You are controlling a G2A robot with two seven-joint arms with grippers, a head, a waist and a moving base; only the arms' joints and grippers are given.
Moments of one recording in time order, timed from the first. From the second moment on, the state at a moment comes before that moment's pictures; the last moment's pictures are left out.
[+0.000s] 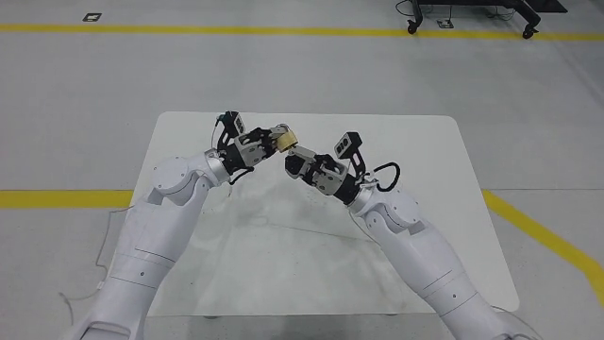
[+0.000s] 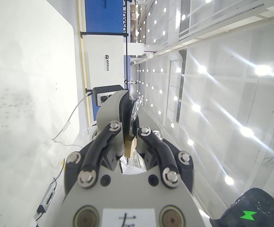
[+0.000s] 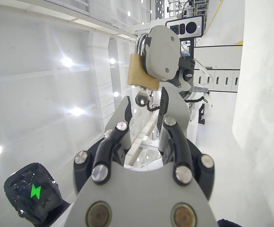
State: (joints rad) left arm 1.00 -1.22 -1.17 -1.29 -0.60 0.02 -0.85; right arm -1.18 -1.32 1.03 -1.39 0.76 -0.17 0.70
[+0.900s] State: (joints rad) left arm 1.02 -1.22 -1.17 -1.33 -0.51 -0.11 -0.84; right arm -1.15 -1.36 1.03 -1.29 1.17 0.05 0.90
